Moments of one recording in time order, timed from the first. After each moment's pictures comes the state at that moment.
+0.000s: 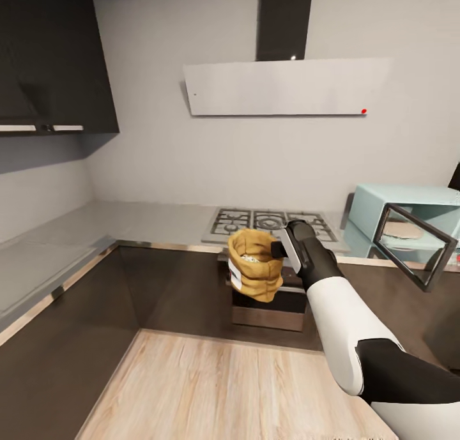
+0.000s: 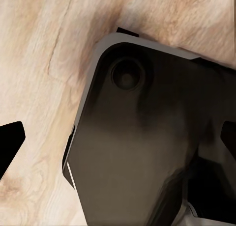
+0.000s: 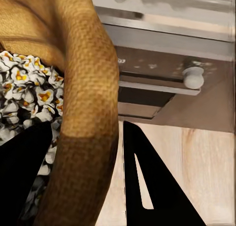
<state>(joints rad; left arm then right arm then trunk) 0.00 0.01 0.05 -0.05 0.28 -0.12 0.01 -1.10 0.17 -0.03 -0.77 0.05 1.04 -0.23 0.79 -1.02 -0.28</state>
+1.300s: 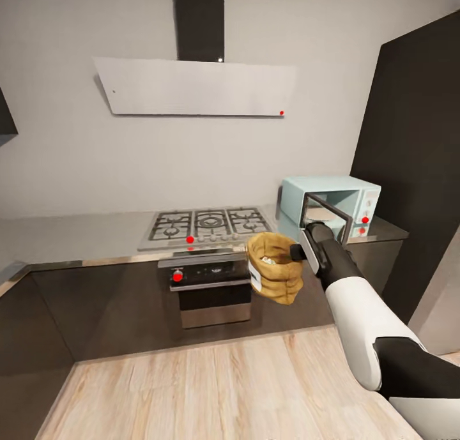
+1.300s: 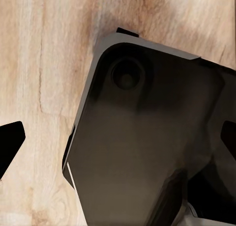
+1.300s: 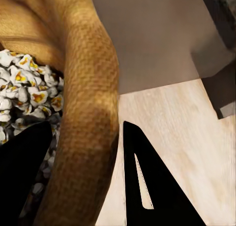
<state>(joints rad) 0.00 0.01 0.05 -0.05 0.28 -0.12 0.01 -1.10 0.06 -0.03 -0.74 0.04 1.04 -0.22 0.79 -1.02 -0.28</state>
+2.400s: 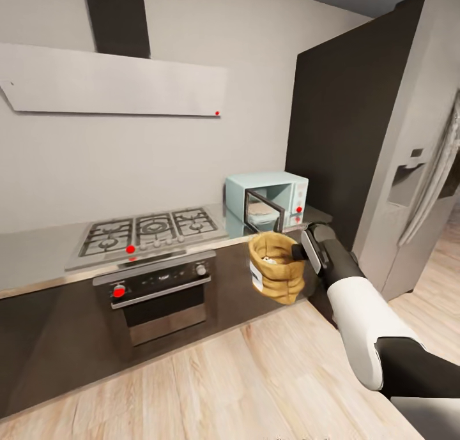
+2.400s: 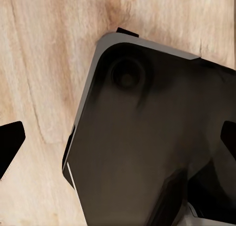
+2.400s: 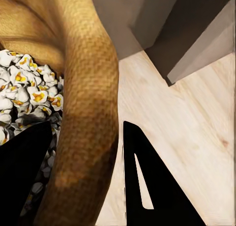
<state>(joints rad) 0.00 0.01 0.05 -0.05 0.28 -0.12 0.01 -1.10 0.05 -0.03 -0.74 0.04 1.04 -0.22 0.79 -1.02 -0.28</state>
